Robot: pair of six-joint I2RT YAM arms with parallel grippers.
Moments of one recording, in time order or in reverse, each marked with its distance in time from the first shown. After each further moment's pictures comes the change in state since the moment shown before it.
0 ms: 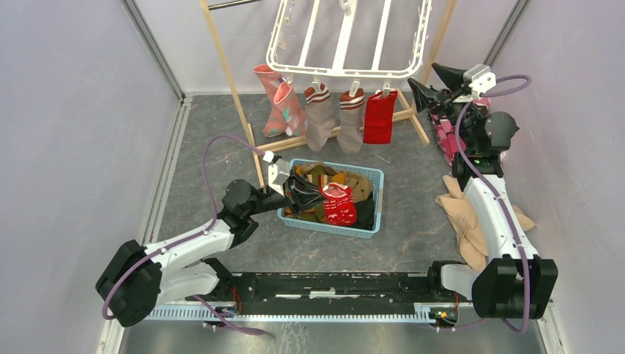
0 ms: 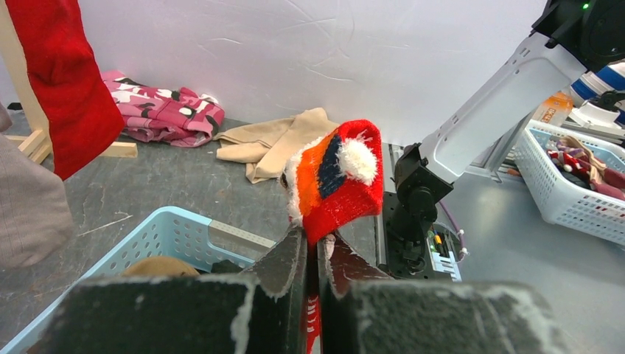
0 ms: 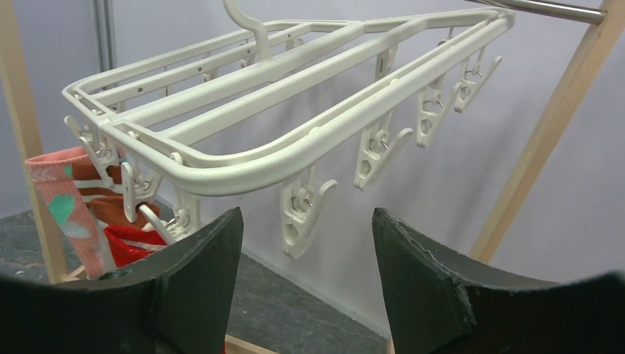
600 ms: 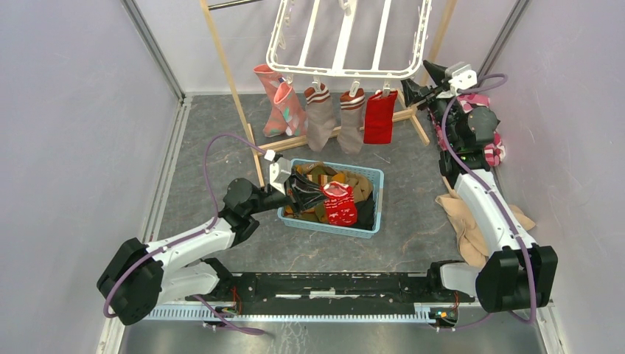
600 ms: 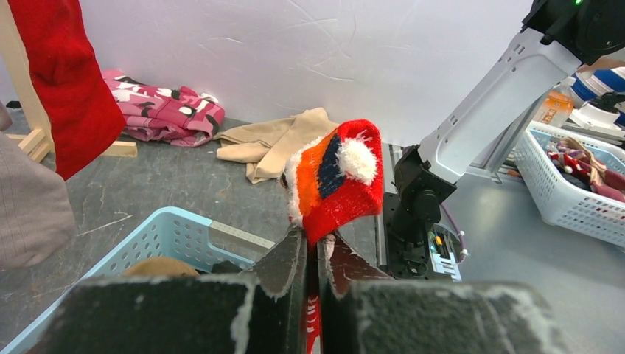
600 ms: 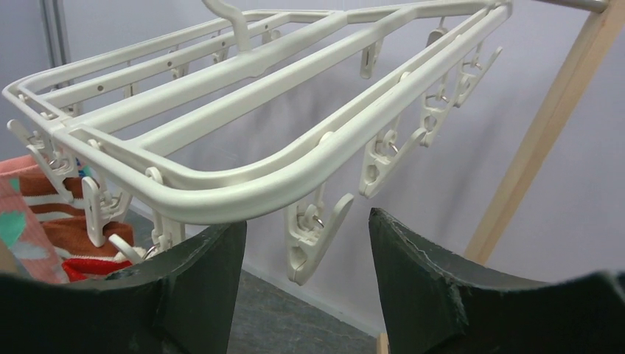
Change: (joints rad) left arm 0.000 0.016 0.010 0.001 0.000 -0.003; right arm 0.127 0.053 0.019 -0.037 0.195 -0.126
